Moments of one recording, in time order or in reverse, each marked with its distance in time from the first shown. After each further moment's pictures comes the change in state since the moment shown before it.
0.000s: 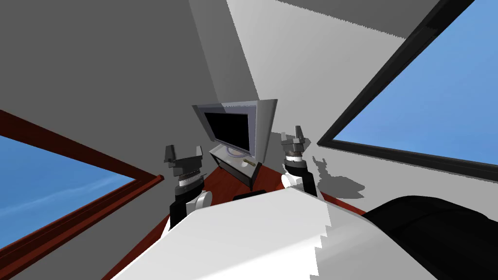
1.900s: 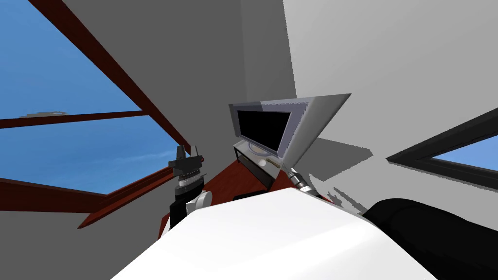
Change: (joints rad) left arm 0.000 0.000 0.000 0.000 0.000 0.000 0.000; right arm 0.355 -0.229 -0.180 0.473 0.511 0.014 0.330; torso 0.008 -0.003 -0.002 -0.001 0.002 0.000
